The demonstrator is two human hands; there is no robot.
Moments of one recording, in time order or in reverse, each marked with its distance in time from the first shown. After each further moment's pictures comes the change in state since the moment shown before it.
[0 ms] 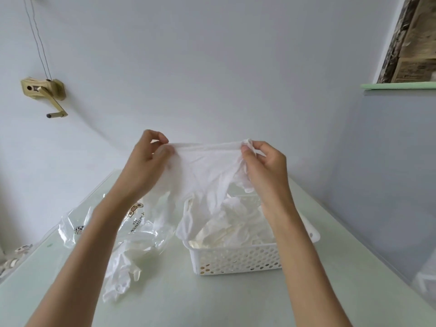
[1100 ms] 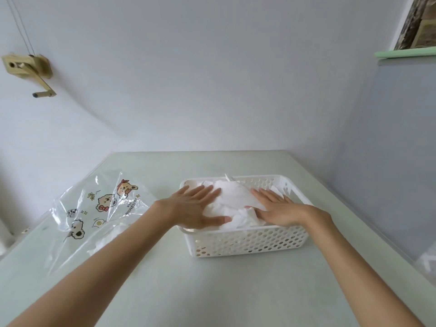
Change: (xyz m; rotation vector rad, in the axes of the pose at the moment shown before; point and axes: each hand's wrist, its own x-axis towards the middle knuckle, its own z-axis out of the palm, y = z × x) left_hand -0.033 -0.079 0.084 1.119 -1.094 -0.036; right_hand 0.012 0.119 -0.075 -1.242 -1.049 0.362
